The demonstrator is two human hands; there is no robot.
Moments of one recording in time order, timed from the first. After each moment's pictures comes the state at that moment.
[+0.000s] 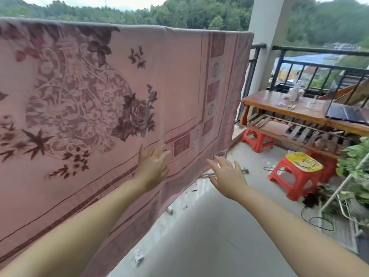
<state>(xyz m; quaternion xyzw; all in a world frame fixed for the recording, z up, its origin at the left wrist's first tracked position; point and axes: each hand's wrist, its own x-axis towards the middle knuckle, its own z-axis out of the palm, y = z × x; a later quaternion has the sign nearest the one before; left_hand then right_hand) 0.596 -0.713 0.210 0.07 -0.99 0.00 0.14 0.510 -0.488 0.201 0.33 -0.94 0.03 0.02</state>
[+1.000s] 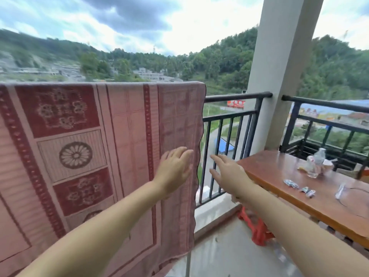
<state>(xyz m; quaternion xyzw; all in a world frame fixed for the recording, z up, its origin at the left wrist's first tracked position) -0.165 -0.526 0.319 0.09 -0.95 -0.06 0.29 -0.279 -0.375 0.319 0.42 -0.90 0.13 0.09</state>
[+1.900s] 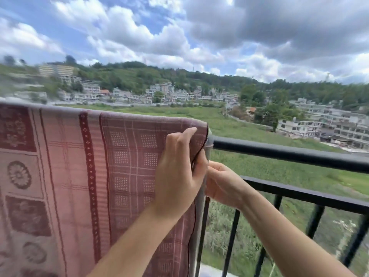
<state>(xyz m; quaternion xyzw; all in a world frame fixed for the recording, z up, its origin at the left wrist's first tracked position) -0.438 -0.584 0.405 0.33 -0.67 0.16 0.64 -0.569 -0.629 0.391 0.65 -0.23 0.38 -0.62</state>
